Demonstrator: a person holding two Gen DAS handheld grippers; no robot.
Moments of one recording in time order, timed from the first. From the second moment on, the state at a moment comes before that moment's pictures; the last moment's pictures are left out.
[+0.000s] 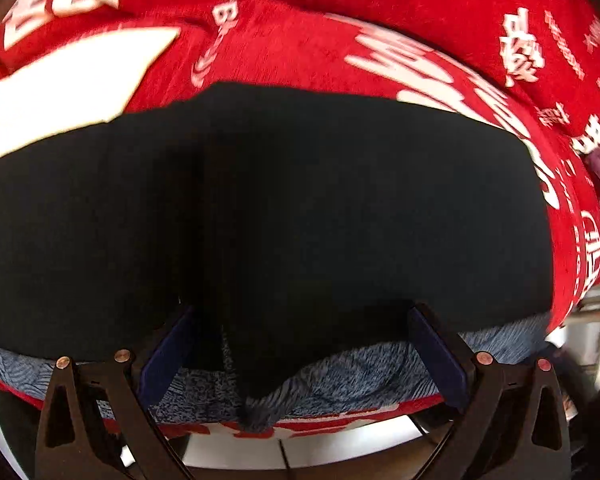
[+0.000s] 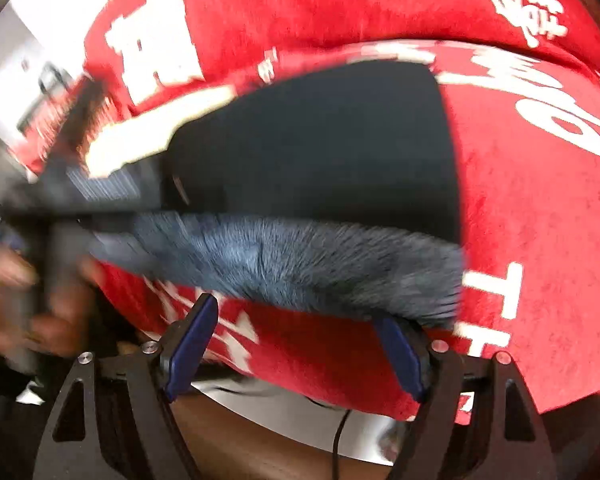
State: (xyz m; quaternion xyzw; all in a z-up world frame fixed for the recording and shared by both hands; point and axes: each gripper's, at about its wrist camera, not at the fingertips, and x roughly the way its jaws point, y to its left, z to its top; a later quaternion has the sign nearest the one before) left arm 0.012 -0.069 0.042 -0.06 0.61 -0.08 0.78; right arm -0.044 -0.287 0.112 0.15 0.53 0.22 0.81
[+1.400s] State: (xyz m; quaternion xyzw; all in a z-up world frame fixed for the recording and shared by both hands) left arm 0.026 -0.077 0.038 -0.03 0.60 -0.05 0.80; right arm 0.076 -0.289 0.123 0.11 0.49 0.23 0.83
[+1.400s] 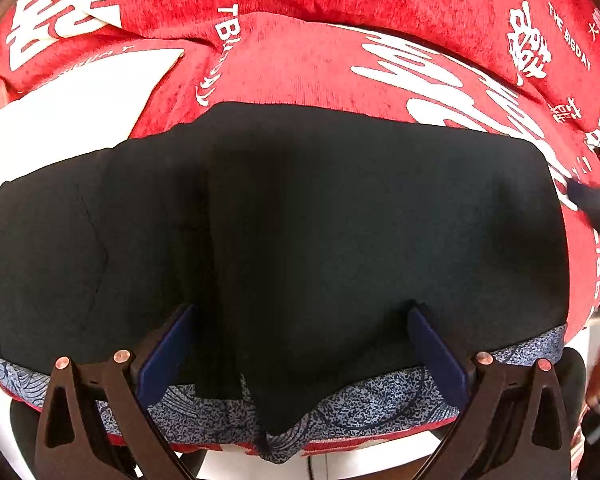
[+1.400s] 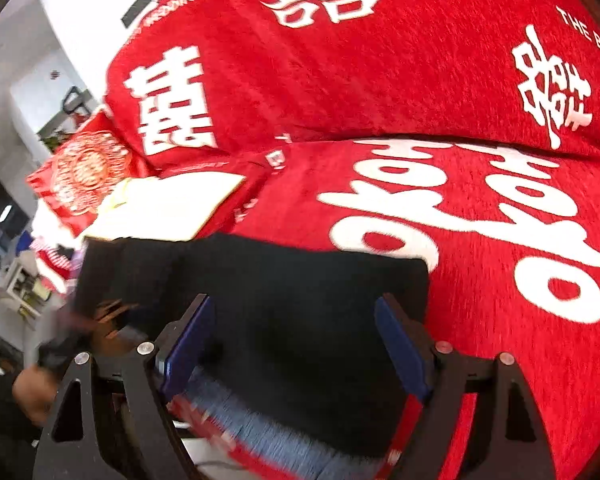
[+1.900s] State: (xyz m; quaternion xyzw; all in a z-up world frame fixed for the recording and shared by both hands) left arm 0.021 -0.076 0.035 -0.04 0.59 -0.05 0.81; right arm 0.036 -0.258 0.084 -0.04 0.56 0.13 0.82
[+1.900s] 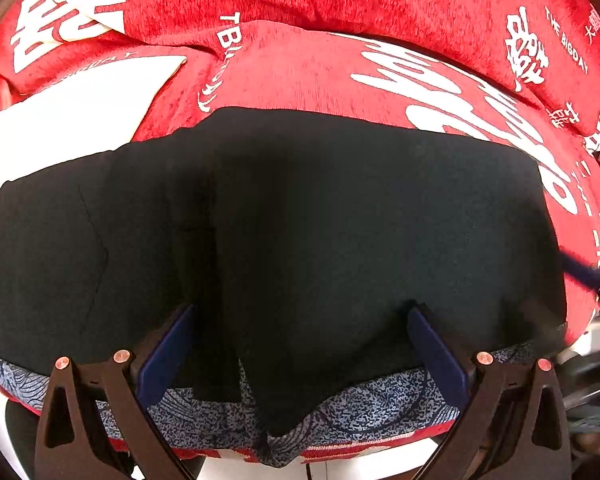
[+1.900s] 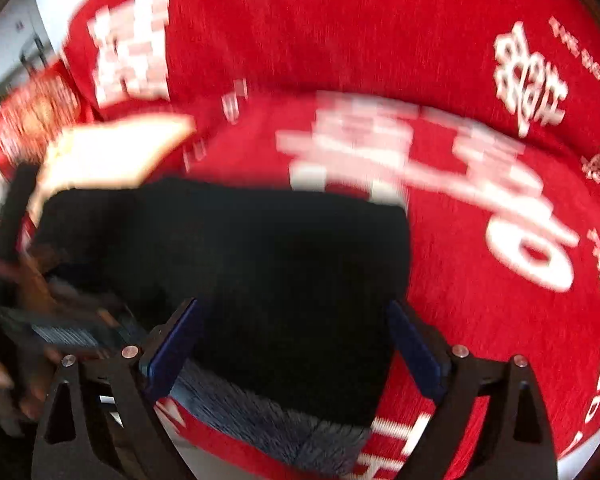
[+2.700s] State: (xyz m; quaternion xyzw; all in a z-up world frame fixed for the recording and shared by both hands) left arm -0.012 0.047 0.069 -0.11 0.55 0.06 0.83; right arm 0.058 -0.185 0.113 -0.11 0.52 0.20 0.82
